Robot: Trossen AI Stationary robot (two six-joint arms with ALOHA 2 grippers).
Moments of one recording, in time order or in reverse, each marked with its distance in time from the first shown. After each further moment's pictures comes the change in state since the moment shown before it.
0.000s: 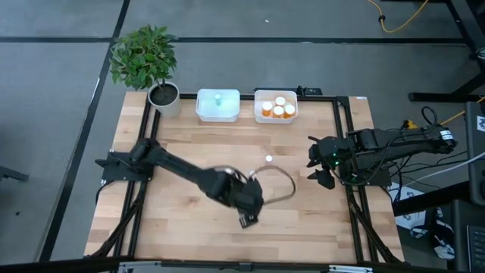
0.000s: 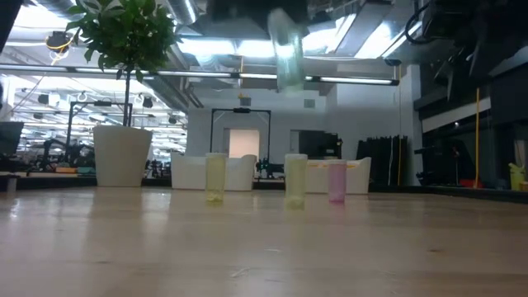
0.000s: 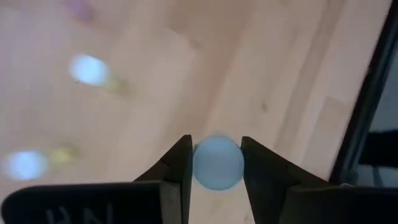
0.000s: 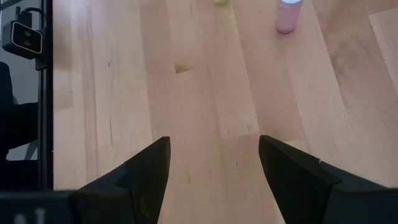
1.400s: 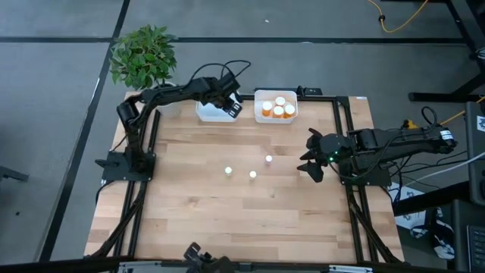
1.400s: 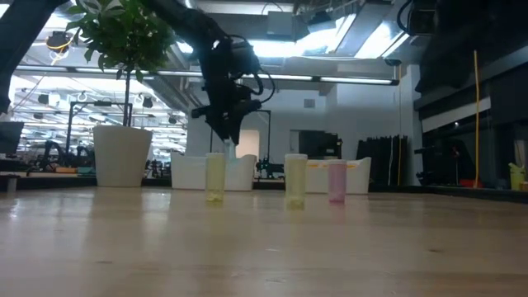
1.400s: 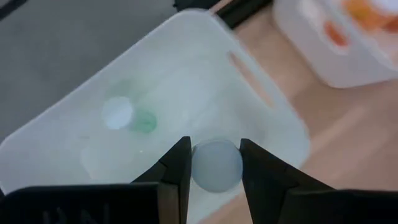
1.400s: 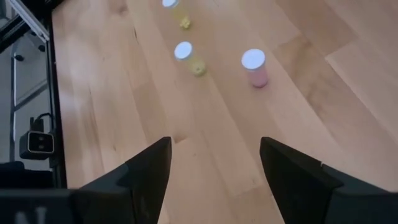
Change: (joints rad) left arm 0.945 -0.182 -0.447 0.312 -0.006 0.453; right arm -0.002 0.000 0.000 0.166 0.166 0.268
